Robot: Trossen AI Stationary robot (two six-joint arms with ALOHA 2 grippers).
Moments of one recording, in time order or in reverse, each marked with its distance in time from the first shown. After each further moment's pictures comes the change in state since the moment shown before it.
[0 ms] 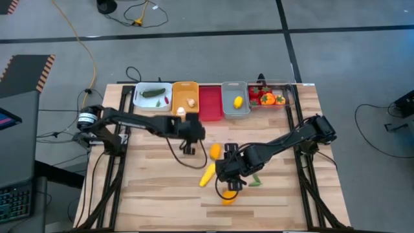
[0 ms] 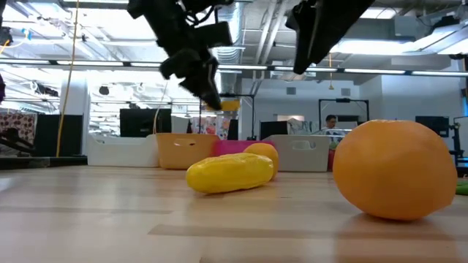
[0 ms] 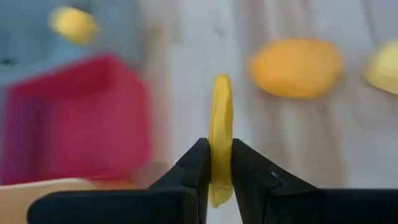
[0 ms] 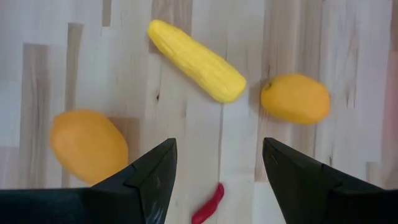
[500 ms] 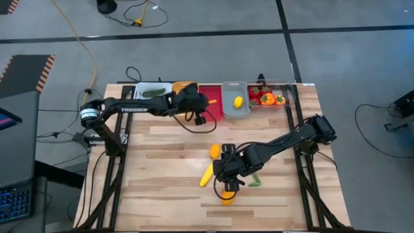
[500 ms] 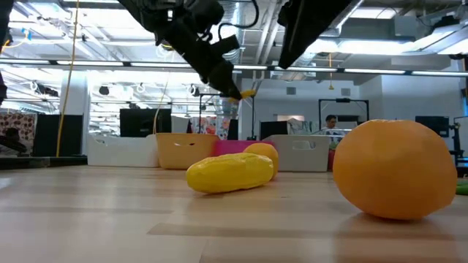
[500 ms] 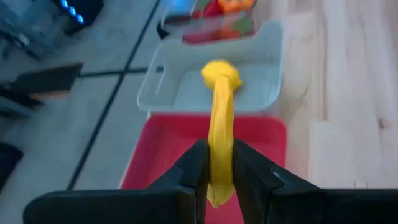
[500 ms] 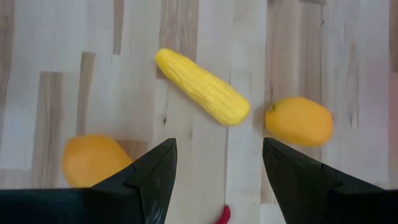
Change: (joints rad) left arm 0.289 0.018 0.009 0.374 0.031 0.065; right arm -0.007 0.001 0.000 0.083 0.002 -0.002
